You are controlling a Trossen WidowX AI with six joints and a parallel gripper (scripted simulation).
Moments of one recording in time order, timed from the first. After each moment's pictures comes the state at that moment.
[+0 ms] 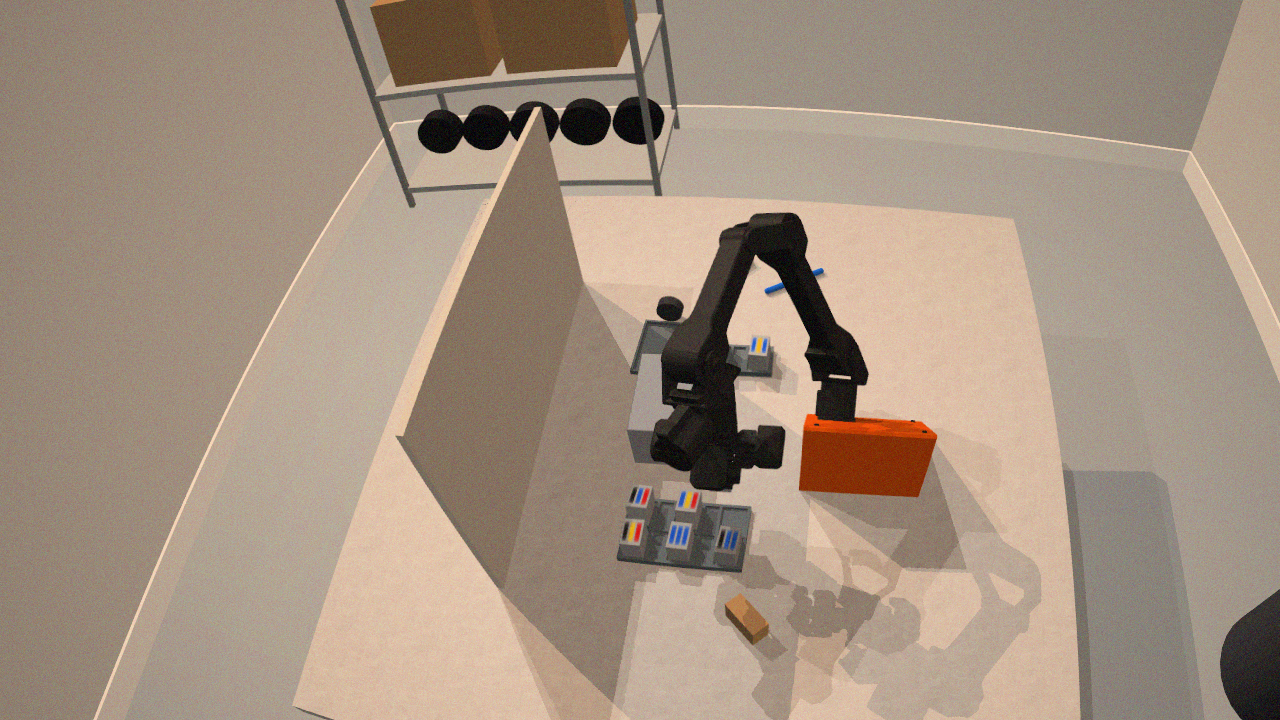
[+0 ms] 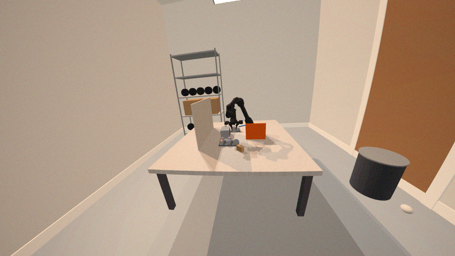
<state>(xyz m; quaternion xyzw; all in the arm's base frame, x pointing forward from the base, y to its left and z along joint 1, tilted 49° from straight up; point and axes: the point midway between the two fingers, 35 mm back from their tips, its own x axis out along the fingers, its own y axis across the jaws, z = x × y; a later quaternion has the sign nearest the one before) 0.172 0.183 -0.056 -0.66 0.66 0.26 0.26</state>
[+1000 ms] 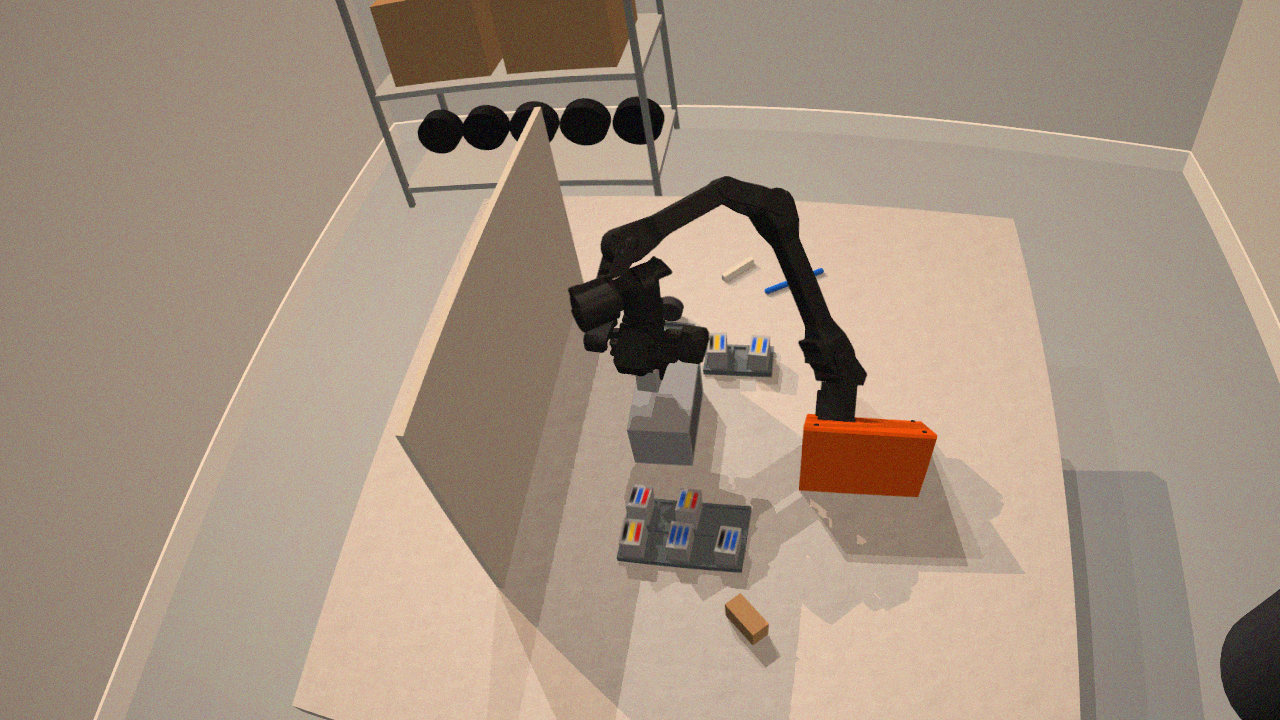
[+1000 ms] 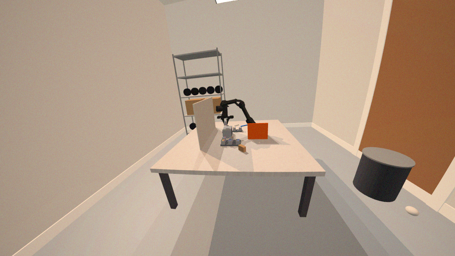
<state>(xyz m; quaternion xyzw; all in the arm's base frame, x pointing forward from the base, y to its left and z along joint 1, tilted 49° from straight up) 0.308 0.084 0.080 -0.65 0.65 0.26 0.30</state>
